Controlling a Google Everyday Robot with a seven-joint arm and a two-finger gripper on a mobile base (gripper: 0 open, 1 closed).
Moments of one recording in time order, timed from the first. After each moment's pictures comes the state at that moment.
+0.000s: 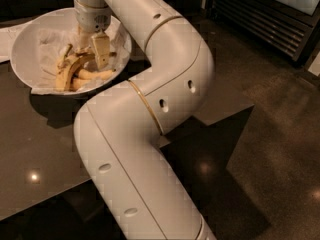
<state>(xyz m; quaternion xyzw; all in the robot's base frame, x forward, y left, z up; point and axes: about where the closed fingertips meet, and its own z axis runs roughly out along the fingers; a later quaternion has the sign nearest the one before) 0.708 0.177 0.883 -0.89 0.44 0.04 0.11</state>
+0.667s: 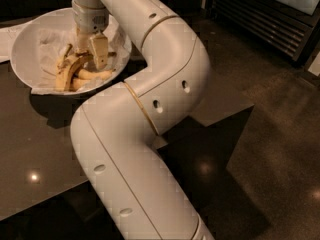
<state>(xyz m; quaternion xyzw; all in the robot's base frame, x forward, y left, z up) 0.706 0.182 0.880 -0.89 0.44 0.04 0.11</state>
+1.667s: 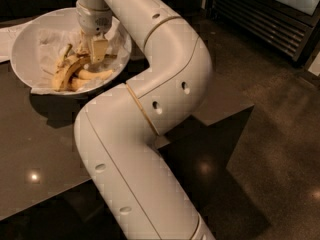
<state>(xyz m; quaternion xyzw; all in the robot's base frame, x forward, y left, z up) 0.706 0.174 0.875 -0.88 0.45 0.06 0.11</state>
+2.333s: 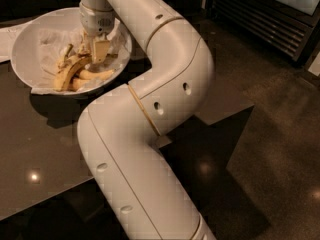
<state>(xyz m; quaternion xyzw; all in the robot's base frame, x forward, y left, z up) 0.707 0.170 0.873 -0.88 0.46 0.07 0.11</state>
